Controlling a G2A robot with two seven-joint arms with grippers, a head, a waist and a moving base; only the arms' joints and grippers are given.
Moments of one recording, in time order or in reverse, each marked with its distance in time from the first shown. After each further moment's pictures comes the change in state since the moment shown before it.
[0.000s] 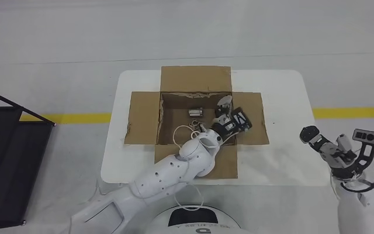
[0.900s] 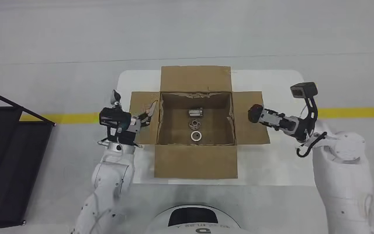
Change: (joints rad) left arm 0.766 0.186 -0.938 -0.707 -0.163 -0.182 0.351; right arm 0.432 0.042 -0.350 -0.117 -0.517 0.262 0.060
